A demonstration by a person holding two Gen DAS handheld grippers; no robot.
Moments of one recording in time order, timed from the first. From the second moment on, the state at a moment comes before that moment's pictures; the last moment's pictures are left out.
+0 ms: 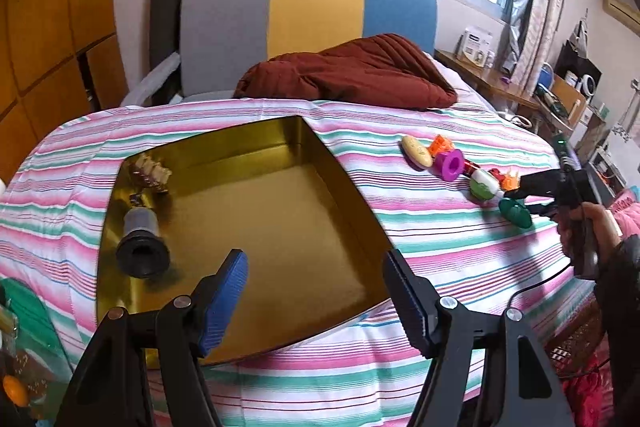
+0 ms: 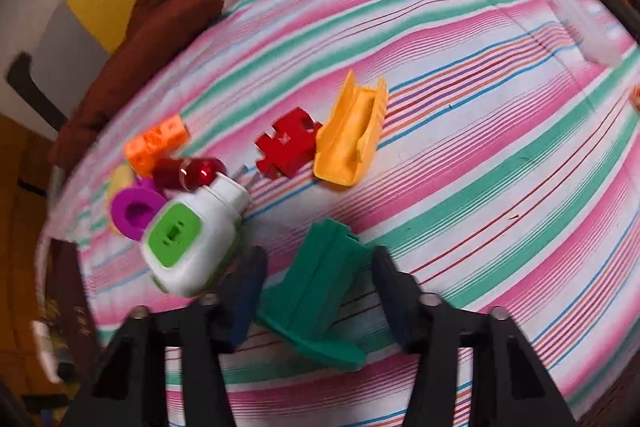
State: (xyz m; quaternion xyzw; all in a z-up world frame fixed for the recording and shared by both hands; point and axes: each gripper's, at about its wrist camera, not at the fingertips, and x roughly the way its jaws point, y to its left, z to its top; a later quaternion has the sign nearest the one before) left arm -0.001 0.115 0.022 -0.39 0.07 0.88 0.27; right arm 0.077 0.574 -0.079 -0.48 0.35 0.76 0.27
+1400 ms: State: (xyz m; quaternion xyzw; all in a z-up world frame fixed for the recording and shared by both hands) left arm -0.015 0.377 -0.022 -0.42 0.21 0.73 0.49; right arm 0.105 0.583 -0.071 -0.49 0.34 0.75 0.29
